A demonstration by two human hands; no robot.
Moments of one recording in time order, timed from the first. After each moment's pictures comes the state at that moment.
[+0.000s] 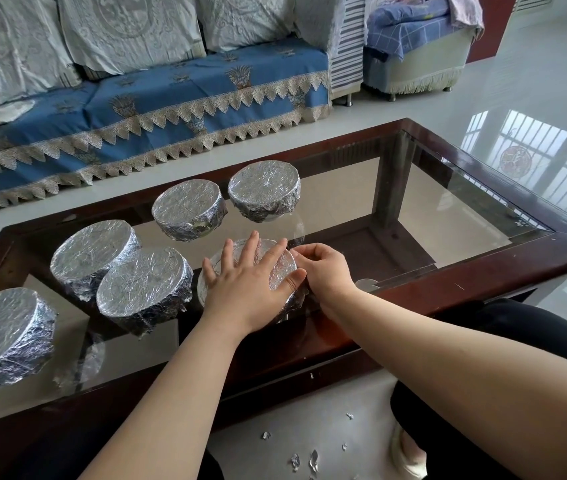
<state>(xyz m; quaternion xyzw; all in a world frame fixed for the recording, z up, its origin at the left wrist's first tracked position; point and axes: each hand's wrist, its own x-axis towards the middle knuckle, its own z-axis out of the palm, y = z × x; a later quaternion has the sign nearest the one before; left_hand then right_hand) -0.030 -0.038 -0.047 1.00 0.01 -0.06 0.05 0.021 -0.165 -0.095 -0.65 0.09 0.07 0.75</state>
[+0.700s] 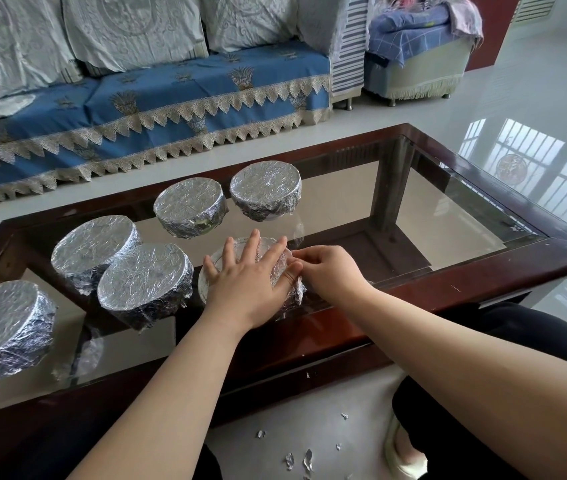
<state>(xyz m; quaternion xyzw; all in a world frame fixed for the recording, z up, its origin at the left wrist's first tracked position) -0.029 -0.036 -0.050 1.00 0.00 -0.05 0.05 0.006 -0.188 -0.065 -0.84 -0.07 0.05 0.53</state>
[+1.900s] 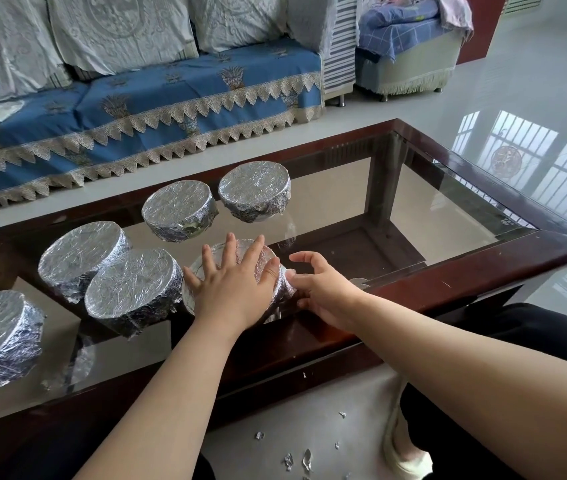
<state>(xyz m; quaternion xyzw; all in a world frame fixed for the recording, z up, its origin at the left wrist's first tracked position) -0.026 -0.041 -0.054 0.99 0.08 -0.04 0.07 0.005 -0.193 -0.098 -0.60 0.02 0.25 0.76</state>
